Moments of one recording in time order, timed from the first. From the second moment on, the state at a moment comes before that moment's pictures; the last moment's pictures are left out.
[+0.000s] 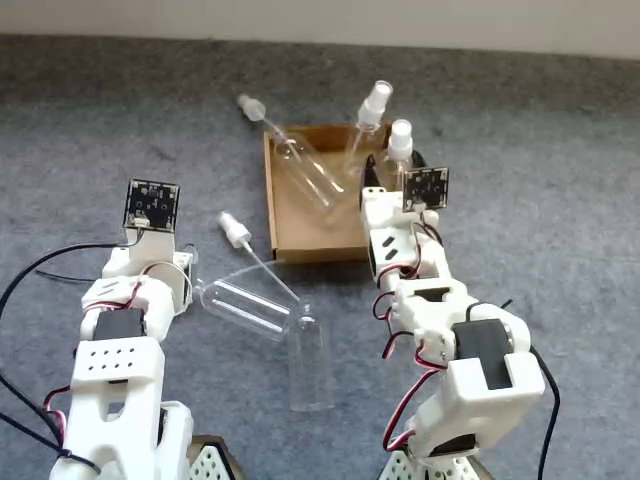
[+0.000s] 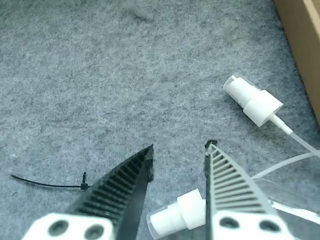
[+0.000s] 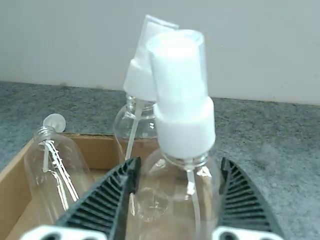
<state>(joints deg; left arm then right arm) -12.6 -52.2 72.8 32.0 -7.2 -12.0 8.3 56.1 -50.5 2.0</state>
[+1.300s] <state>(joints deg) -12.7 -52.2 73.1 32.0 -7.2 -11.8 -21.9 40.0 0.6 5.4</state>
